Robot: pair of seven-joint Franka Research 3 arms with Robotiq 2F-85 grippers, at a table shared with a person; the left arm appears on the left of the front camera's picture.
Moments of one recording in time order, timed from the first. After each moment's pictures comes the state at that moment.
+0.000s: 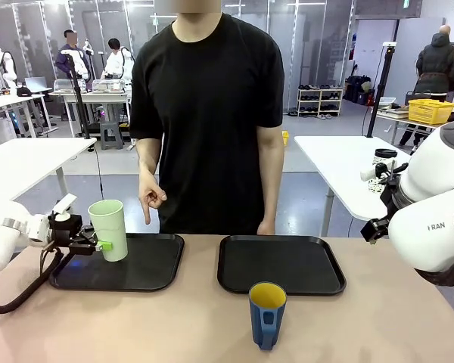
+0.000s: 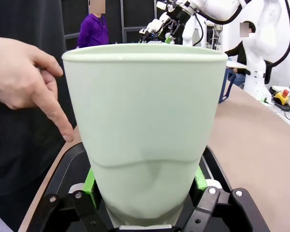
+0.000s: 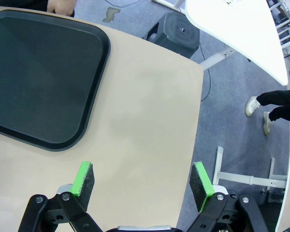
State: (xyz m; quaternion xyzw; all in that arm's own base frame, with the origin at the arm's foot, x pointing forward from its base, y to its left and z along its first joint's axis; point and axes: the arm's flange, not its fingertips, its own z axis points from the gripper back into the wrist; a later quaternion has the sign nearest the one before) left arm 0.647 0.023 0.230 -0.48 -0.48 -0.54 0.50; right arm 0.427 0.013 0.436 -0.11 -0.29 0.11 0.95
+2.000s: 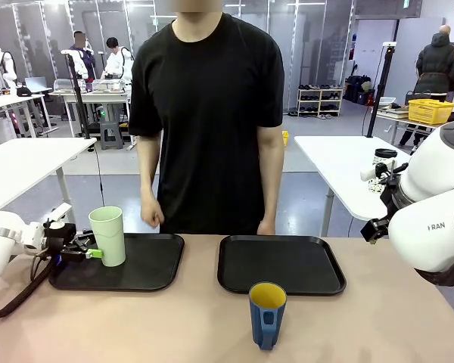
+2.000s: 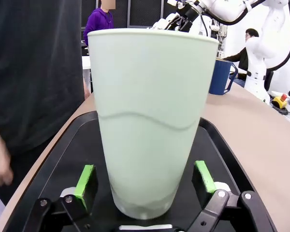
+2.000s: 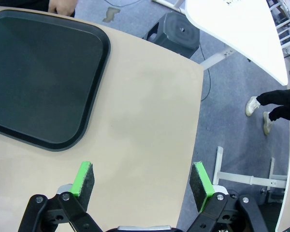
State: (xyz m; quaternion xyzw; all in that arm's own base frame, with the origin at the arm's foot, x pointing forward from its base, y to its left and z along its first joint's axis) left arm 0.662 0.062 0.192 -0.49 -0.46 -0.52 0.53; right arm 0.427 0.013 0.436 -0.11 -0.29 0.11 0.95
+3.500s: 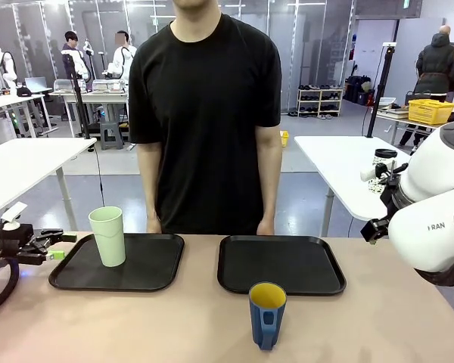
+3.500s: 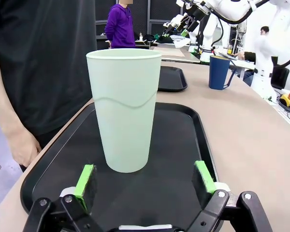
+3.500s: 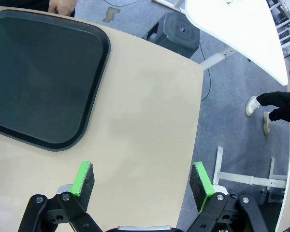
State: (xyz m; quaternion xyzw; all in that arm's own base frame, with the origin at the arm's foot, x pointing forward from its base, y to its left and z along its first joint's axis) left arm 0.606 0.144 0.224 -0.45 -0.49 -0.50 0.56; right arm 0.427 0.013 0.436 -0.11 -0.29 0.11 0.95
